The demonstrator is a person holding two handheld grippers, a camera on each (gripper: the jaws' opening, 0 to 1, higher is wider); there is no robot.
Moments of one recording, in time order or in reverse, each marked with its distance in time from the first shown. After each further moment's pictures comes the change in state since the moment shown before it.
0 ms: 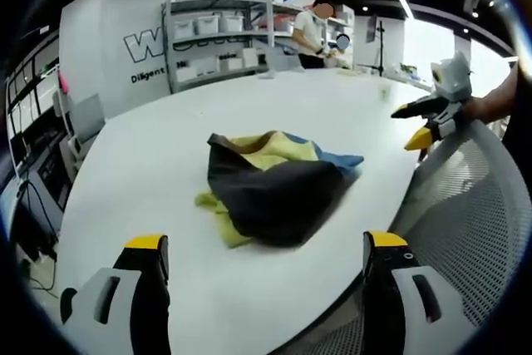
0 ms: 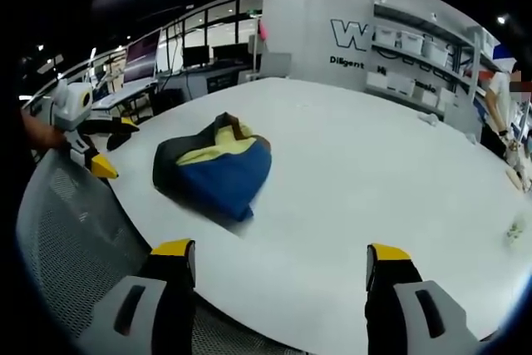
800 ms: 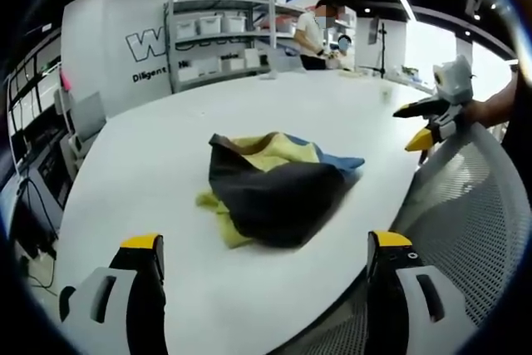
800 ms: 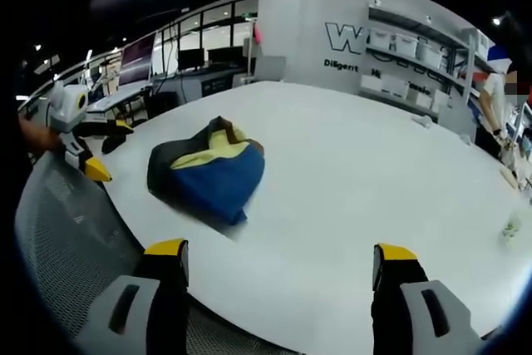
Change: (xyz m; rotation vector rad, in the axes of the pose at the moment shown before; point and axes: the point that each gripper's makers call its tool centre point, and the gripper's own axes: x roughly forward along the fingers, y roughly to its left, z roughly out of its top) left arm -0.001 0.000 0.001 -0.017 -0.004 -0.007; right arm -0.001 -0.006 0.003 0.007 -0.014 -0.031
